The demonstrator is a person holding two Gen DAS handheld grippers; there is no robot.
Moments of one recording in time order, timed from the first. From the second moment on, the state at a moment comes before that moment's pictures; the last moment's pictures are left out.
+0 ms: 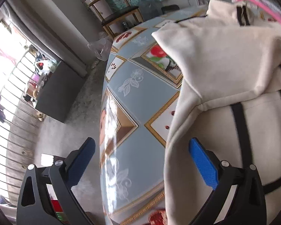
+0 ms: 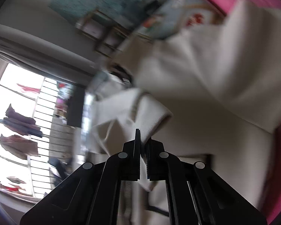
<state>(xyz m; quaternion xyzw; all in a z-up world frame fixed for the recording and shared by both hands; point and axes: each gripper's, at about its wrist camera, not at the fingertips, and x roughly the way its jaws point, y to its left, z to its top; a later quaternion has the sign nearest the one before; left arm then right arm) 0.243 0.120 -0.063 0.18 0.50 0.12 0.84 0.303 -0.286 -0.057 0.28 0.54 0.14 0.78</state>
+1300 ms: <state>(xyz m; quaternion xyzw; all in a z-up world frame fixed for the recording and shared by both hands) 0.223 0.157 -0.040 0.07 0.49 0.11 0.86 0.297 -0.264 -0.032 0.04 0.46 0.00 0.89</state>
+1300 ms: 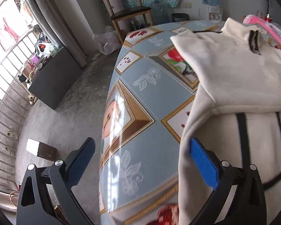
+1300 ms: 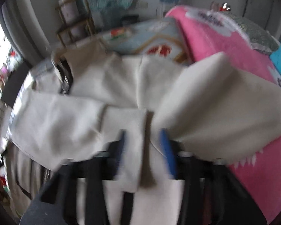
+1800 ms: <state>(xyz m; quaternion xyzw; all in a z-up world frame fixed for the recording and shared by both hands) 0.268 0.066 -0.009 0.06 0.48 0.00 0.87 0.282 -0.156 -0.090 -0.08 0.50 0.01 0.86</state>
